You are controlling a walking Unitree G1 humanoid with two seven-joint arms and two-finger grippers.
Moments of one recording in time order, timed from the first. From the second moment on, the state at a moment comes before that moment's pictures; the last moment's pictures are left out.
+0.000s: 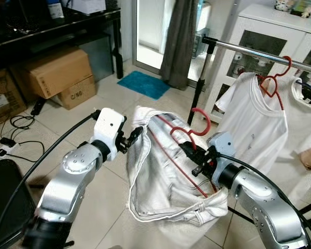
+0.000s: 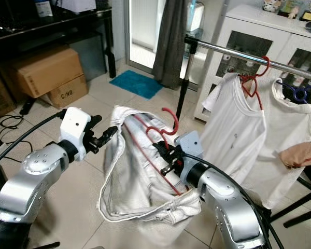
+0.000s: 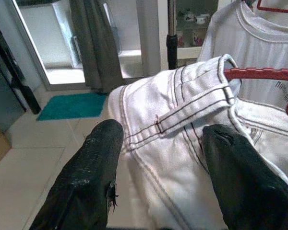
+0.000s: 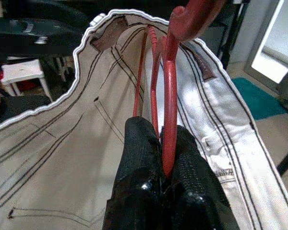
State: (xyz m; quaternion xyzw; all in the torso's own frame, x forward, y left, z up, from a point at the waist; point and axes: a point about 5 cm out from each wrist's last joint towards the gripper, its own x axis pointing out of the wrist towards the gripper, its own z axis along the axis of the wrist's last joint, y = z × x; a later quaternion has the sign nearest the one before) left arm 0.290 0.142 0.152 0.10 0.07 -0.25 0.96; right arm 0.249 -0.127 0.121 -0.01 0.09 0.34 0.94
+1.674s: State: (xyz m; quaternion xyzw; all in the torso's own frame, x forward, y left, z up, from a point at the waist) left arm 0.281 0.125 0.136 0.11 0.09 -0.25 0.96; right arm 0.251 -0.121 0.133 -0.03 0.05 0.40 0.92
